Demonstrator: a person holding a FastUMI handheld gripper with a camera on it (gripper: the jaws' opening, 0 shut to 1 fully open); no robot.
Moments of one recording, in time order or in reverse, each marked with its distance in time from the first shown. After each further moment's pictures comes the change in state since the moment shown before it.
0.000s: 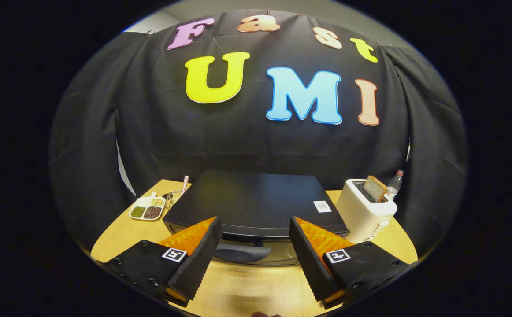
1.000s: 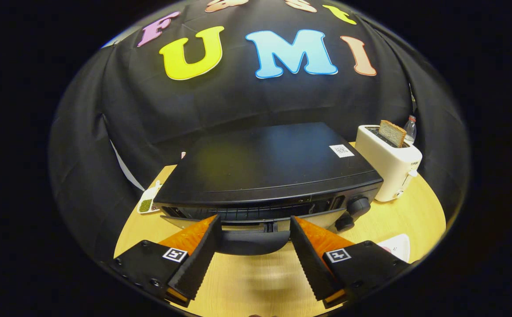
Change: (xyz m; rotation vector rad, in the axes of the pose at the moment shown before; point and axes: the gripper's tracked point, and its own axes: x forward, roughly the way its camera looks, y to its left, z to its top) arm 0.006 0.018 -0.067 0.157 0.175 0.065
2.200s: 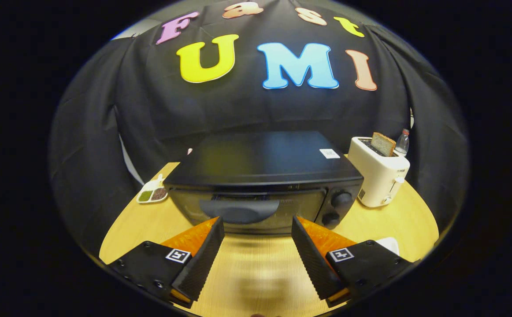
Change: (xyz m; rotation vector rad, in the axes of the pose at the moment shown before) arm -0.008 -0.014 0.000 -0.024 -0.076 -0.056
